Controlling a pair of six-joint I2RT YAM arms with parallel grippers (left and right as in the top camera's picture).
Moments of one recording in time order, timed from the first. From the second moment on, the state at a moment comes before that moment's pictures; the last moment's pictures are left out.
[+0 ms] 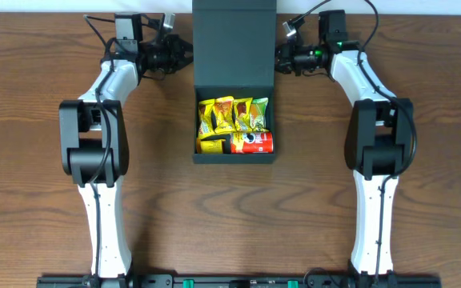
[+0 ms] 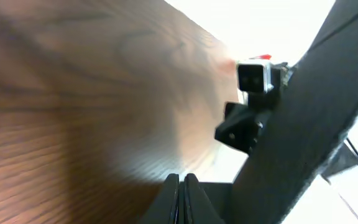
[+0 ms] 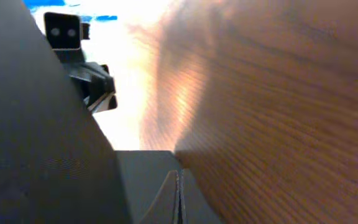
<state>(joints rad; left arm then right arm) -0.02 2.40 1.80 -0.11 1.10 -0.59 0.07 2.54 2.06 -0.47 -1.13 0.37</state>
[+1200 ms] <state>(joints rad) 0.02 2.40 1.80 1.15 1.51 -1.34 0.07 2.55 2.06 0.62 -1.55 1.02</state>
